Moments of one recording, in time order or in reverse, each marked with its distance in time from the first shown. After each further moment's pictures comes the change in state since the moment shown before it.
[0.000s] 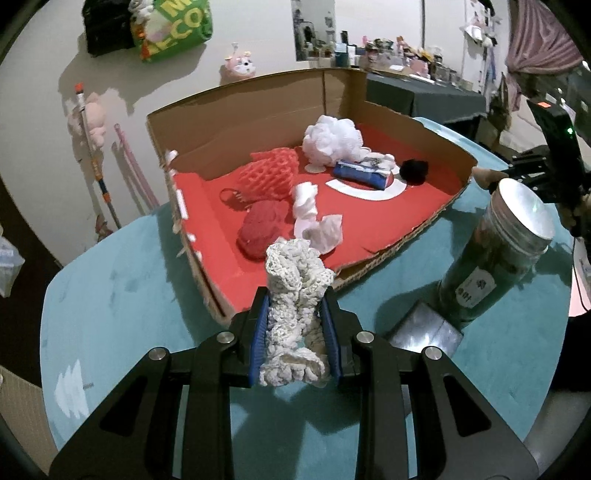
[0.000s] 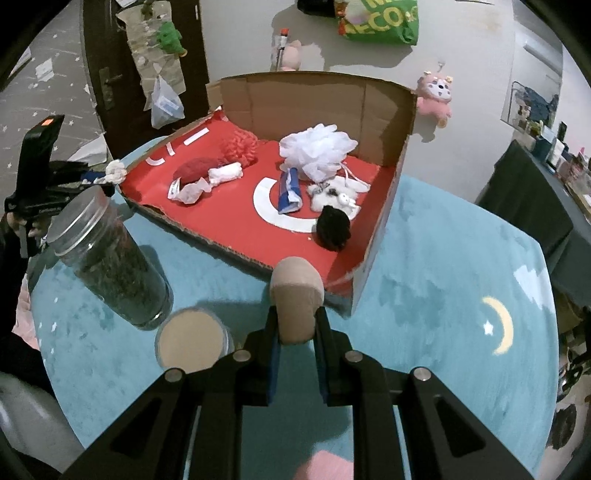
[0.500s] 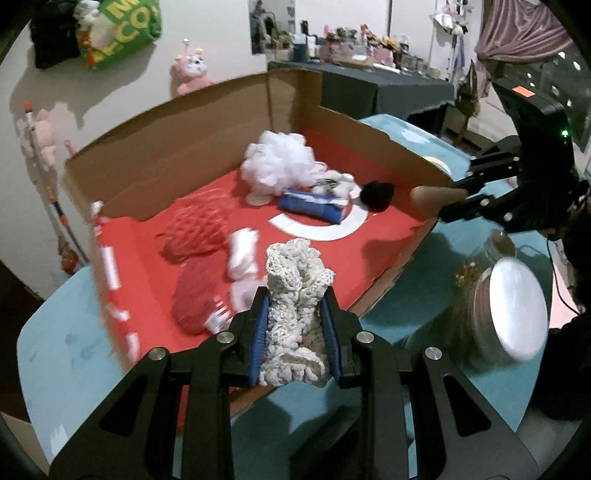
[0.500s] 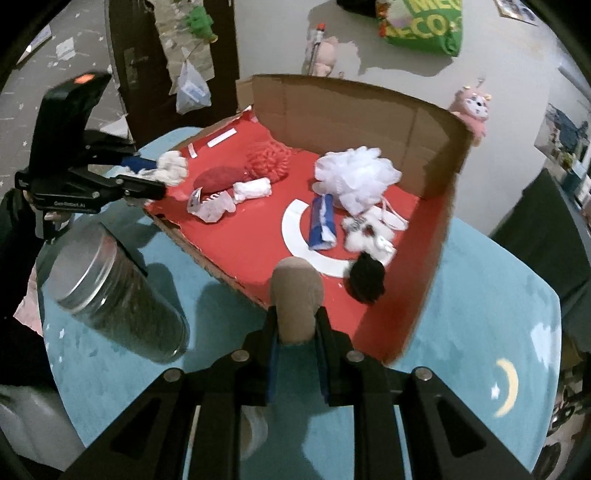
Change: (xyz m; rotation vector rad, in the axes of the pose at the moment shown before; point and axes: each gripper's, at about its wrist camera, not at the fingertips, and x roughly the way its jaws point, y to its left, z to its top) left arm 0.036 -0.033 0.065 0.070 0.047 -0.140; right arm 0.023 0.020 0.052 -0.109 0.045 0.062
